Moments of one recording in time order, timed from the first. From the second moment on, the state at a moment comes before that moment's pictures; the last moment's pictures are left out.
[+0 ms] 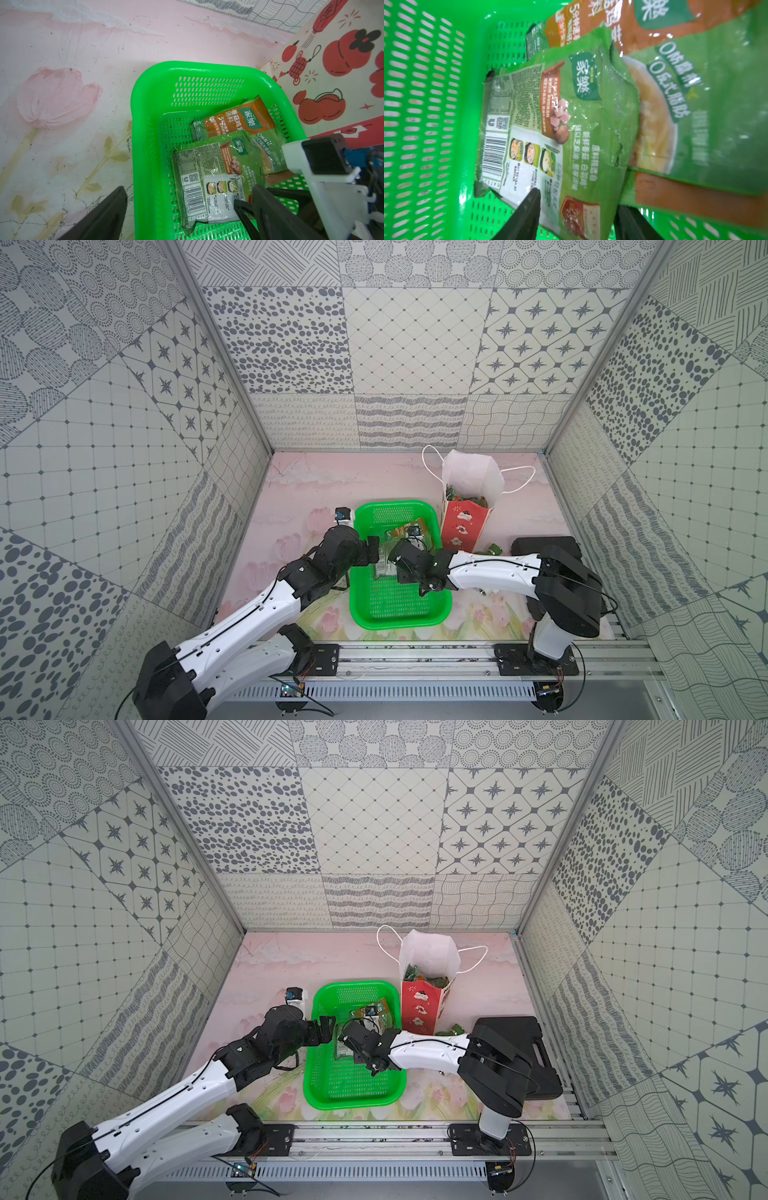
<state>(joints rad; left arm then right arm) -0.64 0.94 0.66 -0.37 -0.26 -0.55 1.11 1.71 1.05 -0.40 0.36 0.90</state>
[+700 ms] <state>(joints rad) -0.64 0.91 0.65 -0.37 -0.27 -0.55 1.09 1.65 0.99 -0.18 0.28 0.88</state>
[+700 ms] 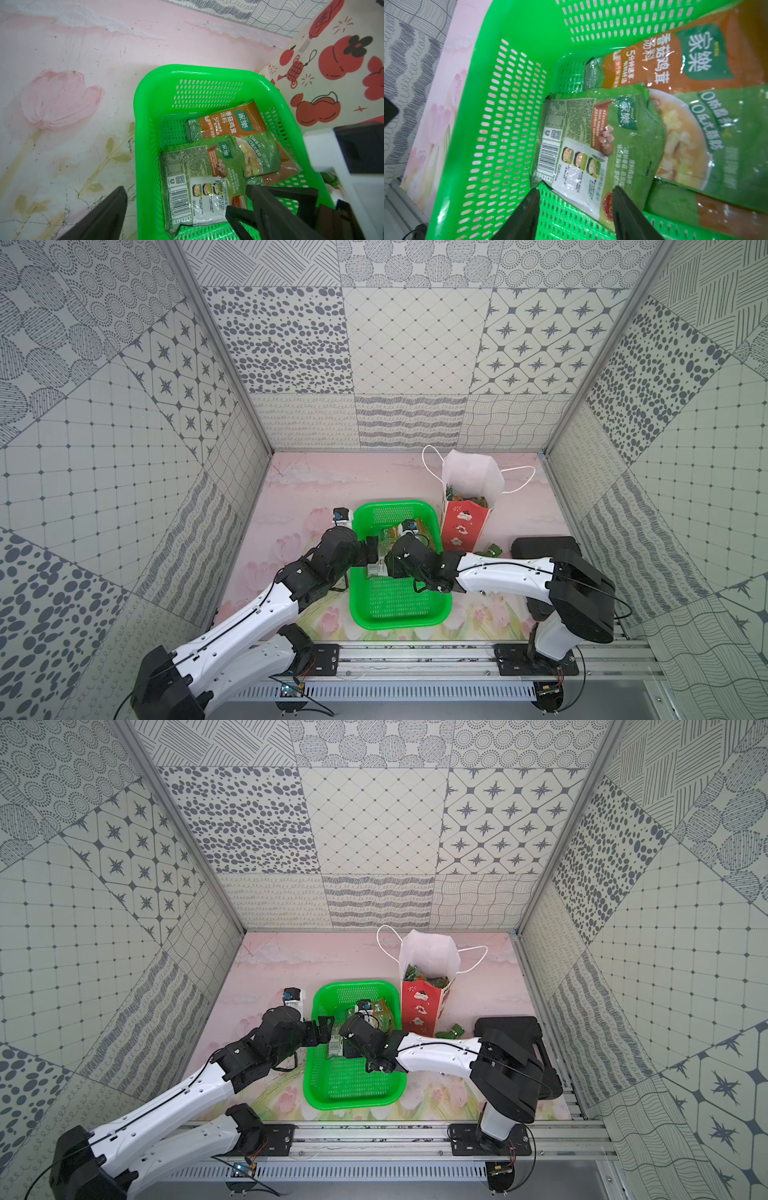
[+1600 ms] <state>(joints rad) -0.64 0.90 0.64 -0.37 -0.28 -0.56 1.05 1.68 0.91 -0.04 0.16 0.90</state>
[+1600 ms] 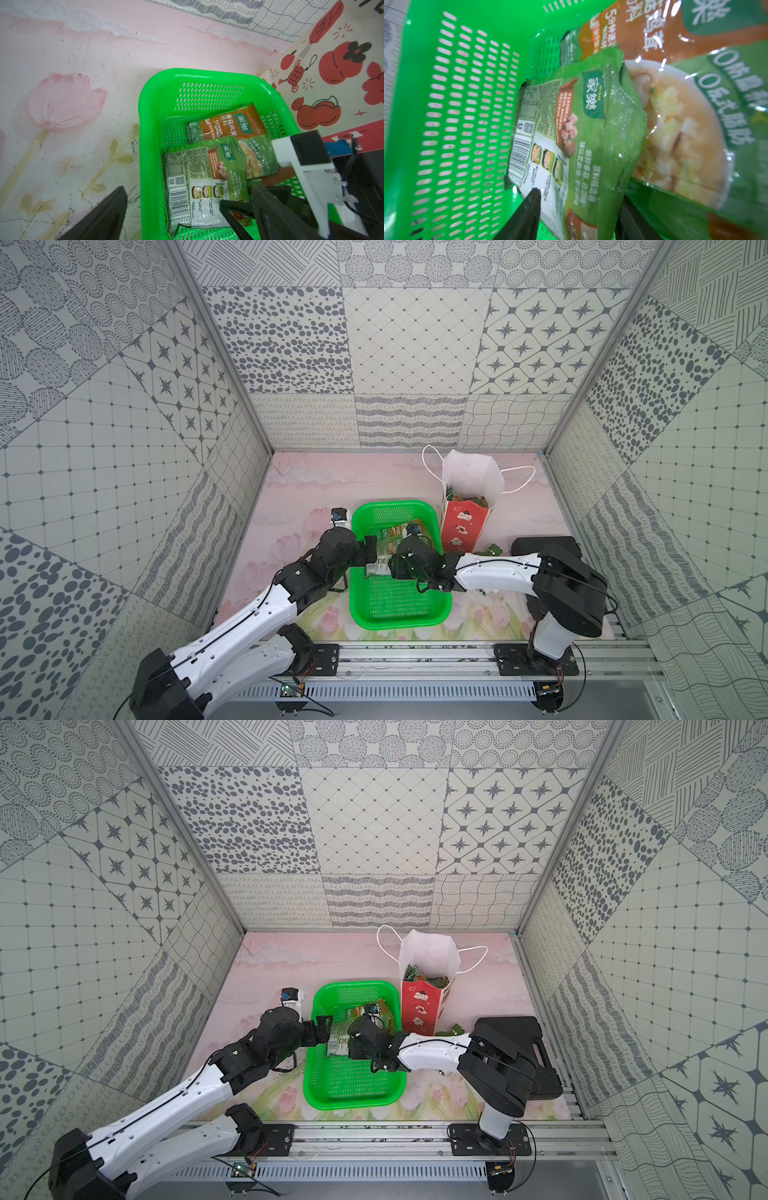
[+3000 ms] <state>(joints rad) -0.64 0.81 0.60 -0.37 -0.31 -0.56 1.06 1.05 0.96 -0.16 0.29 0.55</state>
